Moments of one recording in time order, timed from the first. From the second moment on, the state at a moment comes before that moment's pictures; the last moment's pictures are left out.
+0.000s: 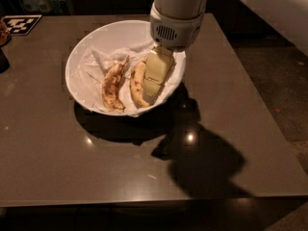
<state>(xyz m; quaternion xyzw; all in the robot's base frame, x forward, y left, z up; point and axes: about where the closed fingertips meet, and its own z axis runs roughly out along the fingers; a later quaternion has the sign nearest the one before) 0.512 -0.043 0.952 -0.52 0.85 -0.04 0.10</state>
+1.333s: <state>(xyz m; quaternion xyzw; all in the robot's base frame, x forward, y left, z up) 0.532 -0.036 0.917 -0.51 0.85 0.01 0.12</state>
